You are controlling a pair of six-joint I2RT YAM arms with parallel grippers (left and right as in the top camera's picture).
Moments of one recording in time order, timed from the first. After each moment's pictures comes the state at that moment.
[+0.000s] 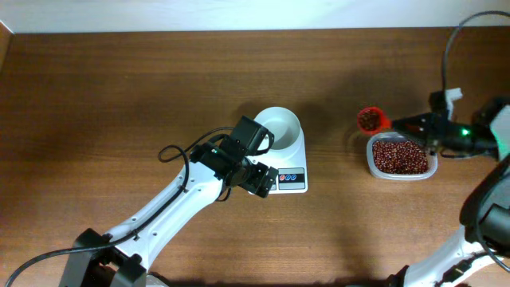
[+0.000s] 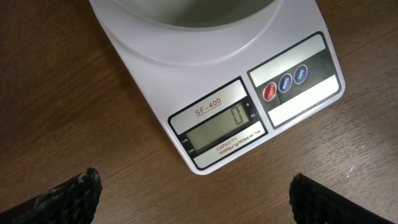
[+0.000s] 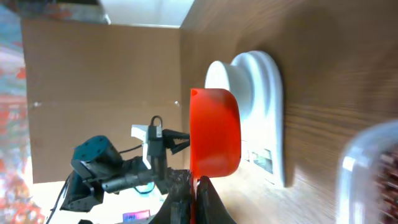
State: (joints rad) left arm -0.59 1.54 1.07 -0.74 0.01 -0.09; right arm -0.49 2.01 1.48 -1.52 -1.29 -0.58
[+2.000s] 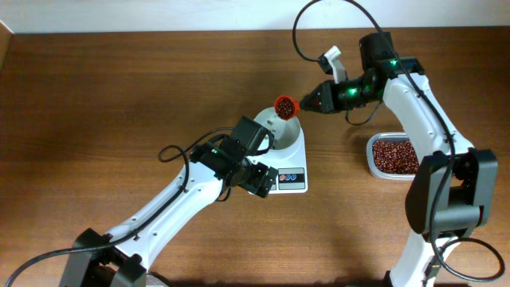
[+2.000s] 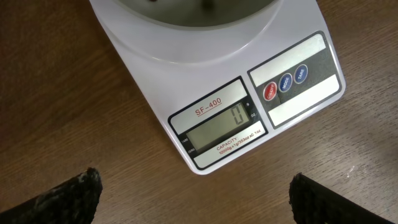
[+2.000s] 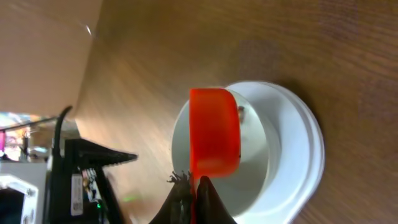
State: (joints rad) left arm -0.59 1.54 1.07 -0.74 0.01 -0.09; right arm 0.11 2.01 1.67 -0.93 -0.90 -0.13
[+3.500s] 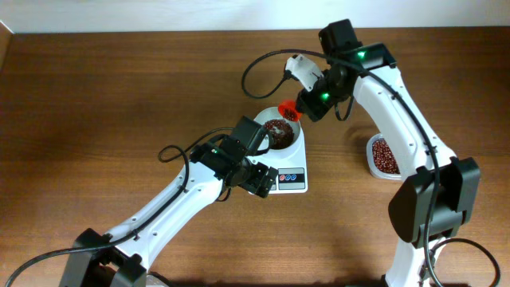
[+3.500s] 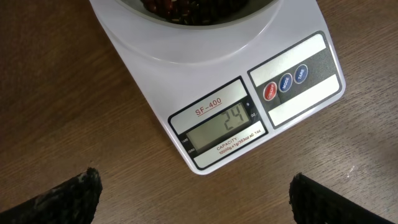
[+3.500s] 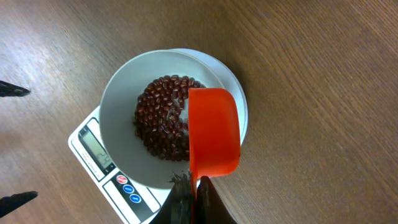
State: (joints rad) left arm -0.59 1.54 1.07 -0.74 0.01 -0.09; right arm 0.30 2.01 1.88 -1.13 -0.36 -0.51
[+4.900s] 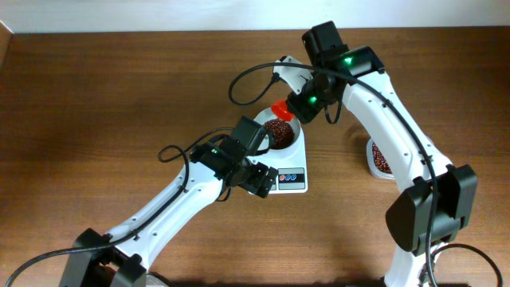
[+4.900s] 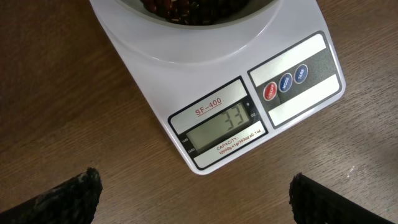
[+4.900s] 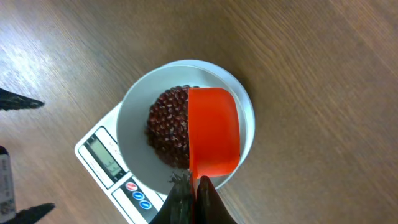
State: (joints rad) left arm -0.59 1.54 1.07 -0.74 0.01 -0.09; right arm 0.37 1.98 1.88 -1.12 -0.30 -0.43
